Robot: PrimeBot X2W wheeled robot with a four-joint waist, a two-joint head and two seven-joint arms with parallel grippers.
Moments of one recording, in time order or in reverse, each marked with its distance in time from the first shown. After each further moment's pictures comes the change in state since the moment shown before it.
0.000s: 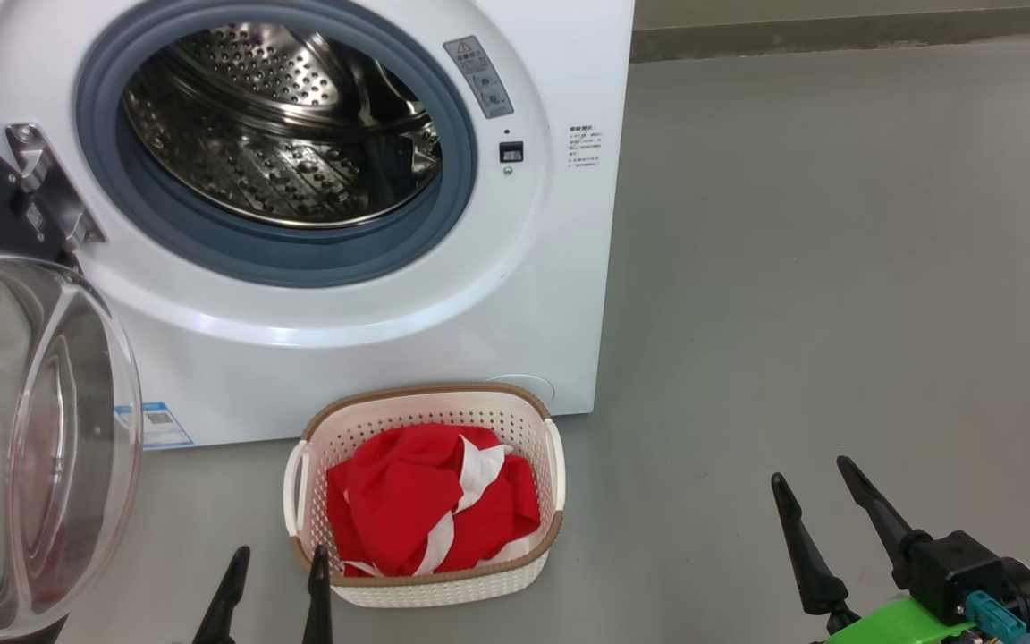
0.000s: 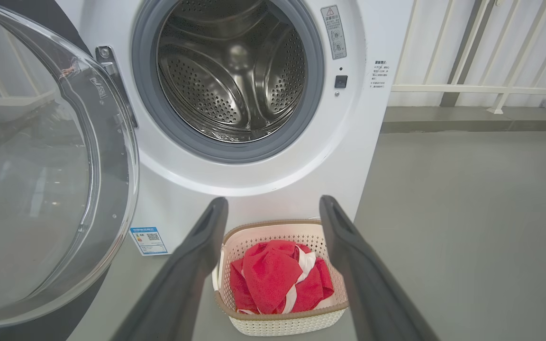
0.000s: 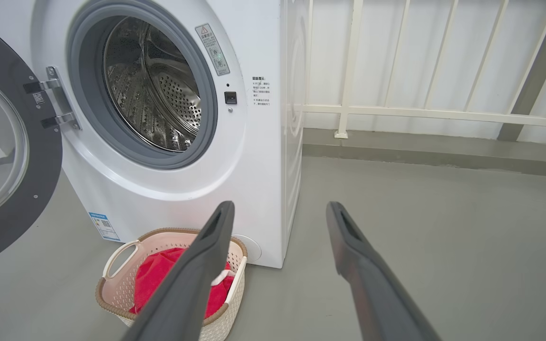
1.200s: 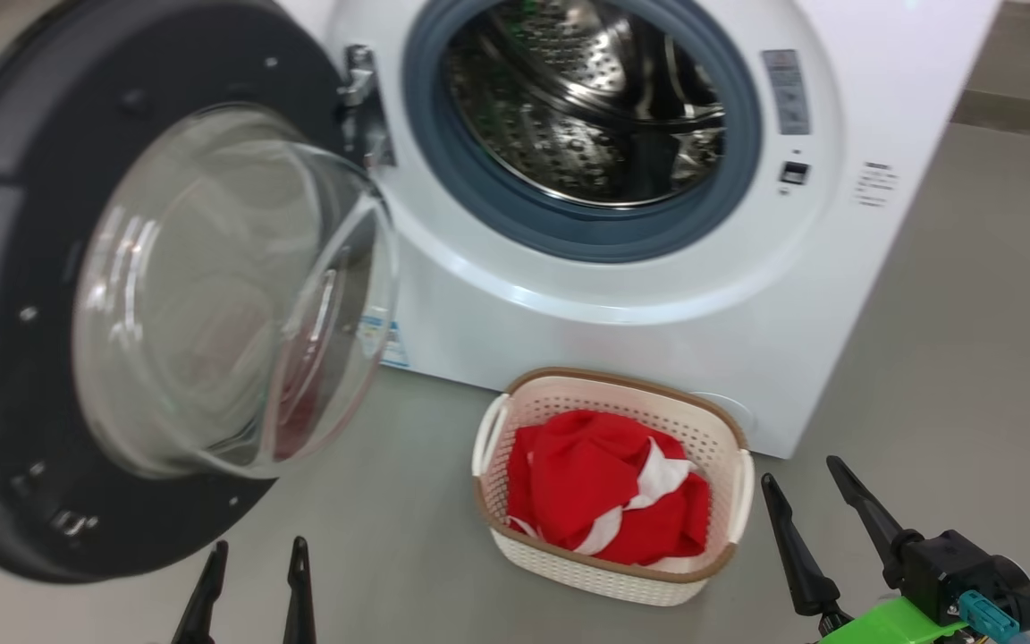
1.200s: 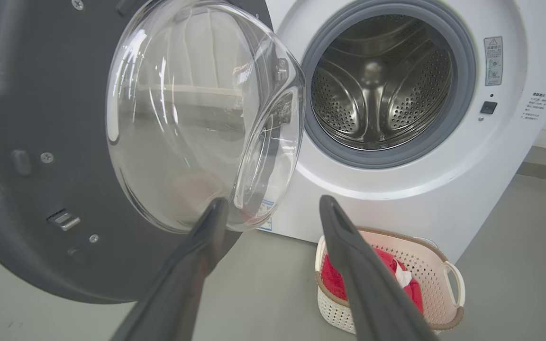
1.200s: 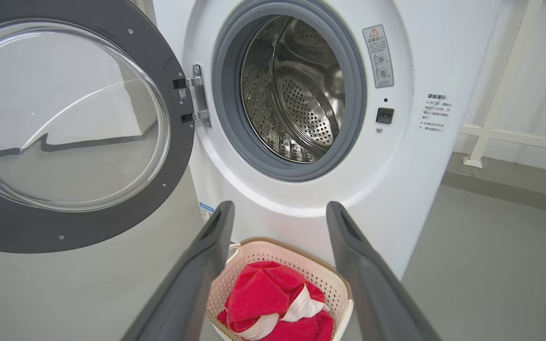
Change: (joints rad) left arm 0.000 0.016 0.010 -0.018 -0.026 0.034 -0.014; right arm 0.000 0.000 0.017 -0.012 0.009 0.000 0.007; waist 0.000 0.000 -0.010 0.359
